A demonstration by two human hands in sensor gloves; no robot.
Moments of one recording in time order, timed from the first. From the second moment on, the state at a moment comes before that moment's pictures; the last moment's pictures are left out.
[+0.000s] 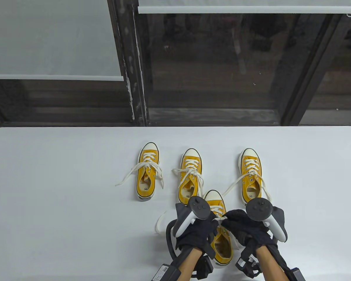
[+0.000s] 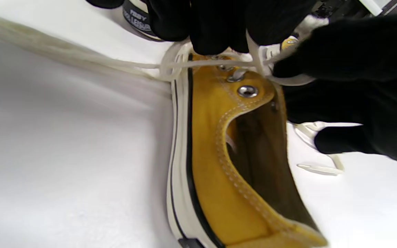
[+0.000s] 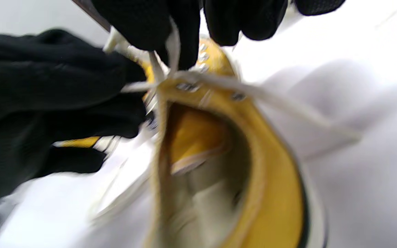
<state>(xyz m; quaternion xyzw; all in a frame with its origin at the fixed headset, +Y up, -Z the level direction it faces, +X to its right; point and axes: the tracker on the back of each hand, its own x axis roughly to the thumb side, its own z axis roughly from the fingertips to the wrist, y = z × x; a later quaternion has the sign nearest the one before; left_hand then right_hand) 0.000 -0.720 -0.317 -0.29 -0.02 0.26 0.92 0.204 -0.730 -0.314 -0.05 0.18 0.92 0.33</state>
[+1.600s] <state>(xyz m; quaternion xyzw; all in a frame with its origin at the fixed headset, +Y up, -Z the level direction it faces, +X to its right) -0.010 -0.722 -0.323 -0.32 -0.02 0.34 0.89 0.203 -0.726 -0.312 -0.06 0.16 0.93 0.33</state>
